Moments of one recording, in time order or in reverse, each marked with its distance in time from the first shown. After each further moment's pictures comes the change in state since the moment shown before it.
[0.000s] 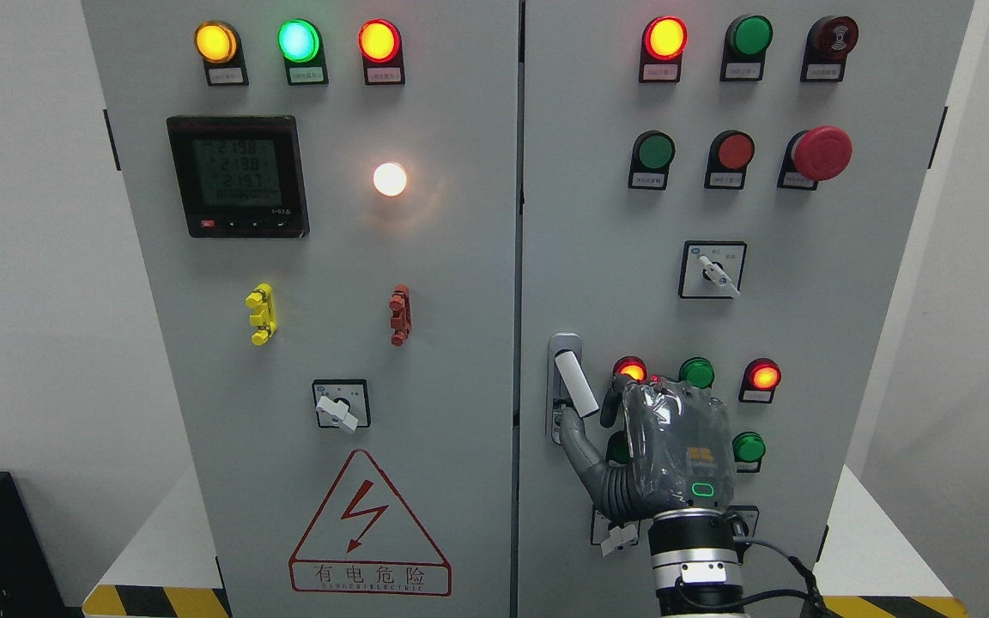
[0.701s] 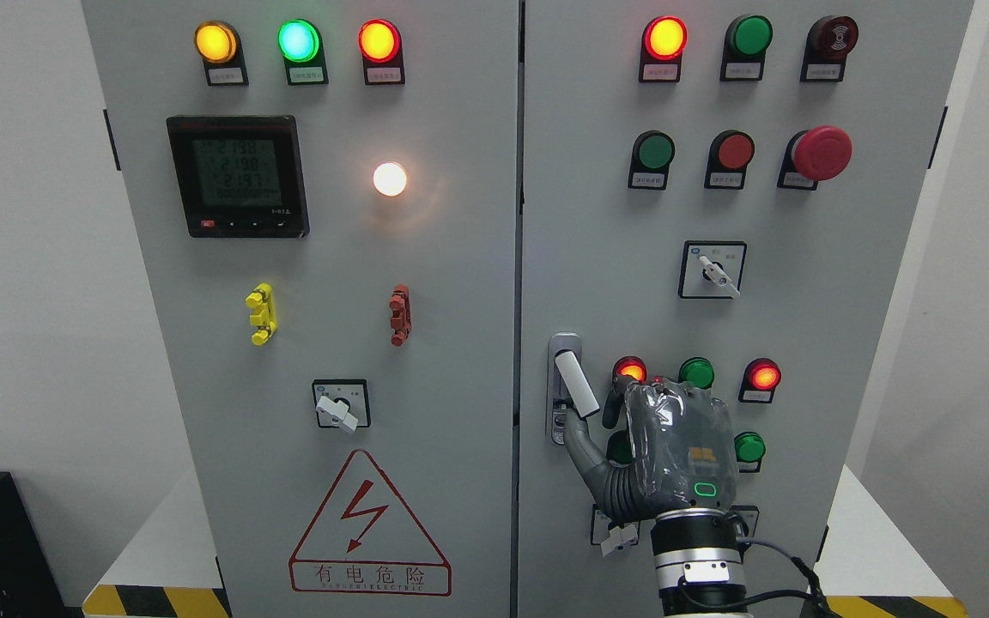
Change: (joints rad) left arm 0.000 0.000 0.000 0.000 0.000 -0.001 0.000; right arm 0.000 -0.002 -0.003 -0.002 0.000 0.000 0.008
